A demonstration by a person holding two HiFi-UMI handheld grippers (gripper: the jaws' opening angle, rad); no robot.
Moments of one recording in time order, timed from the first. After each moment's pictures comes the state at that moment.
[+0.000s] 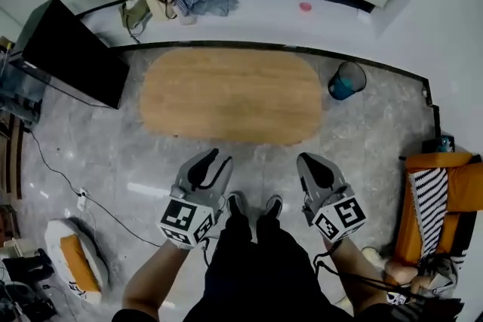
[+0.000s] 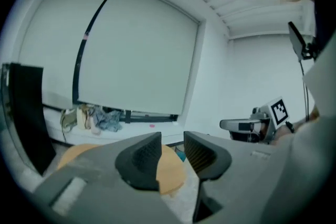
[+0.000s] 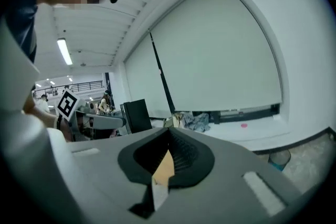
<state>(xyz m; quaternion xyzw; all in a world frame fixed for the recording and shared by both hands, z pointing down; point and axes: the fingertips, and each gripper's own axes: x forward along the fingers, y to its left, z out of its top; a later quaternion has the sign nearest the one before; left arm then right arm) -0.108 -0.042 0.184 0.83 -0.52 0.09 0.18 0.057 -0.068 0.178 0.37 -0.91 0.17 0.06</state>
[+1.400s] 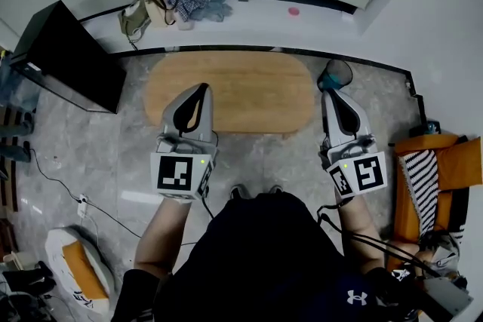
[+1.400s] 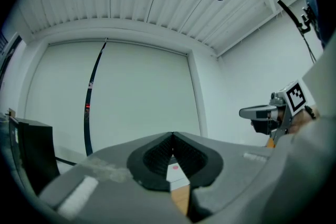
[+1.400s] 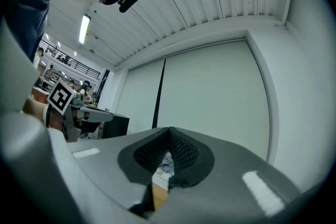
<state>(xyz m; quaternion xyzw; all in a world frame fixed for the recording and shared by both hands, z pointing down) -0.189 -0.062 0.001 0.81 -0.59 0.01 -0.04 0.031 -0.074 -0.018 0.45 -0.89 -0.07 -0.02</state>
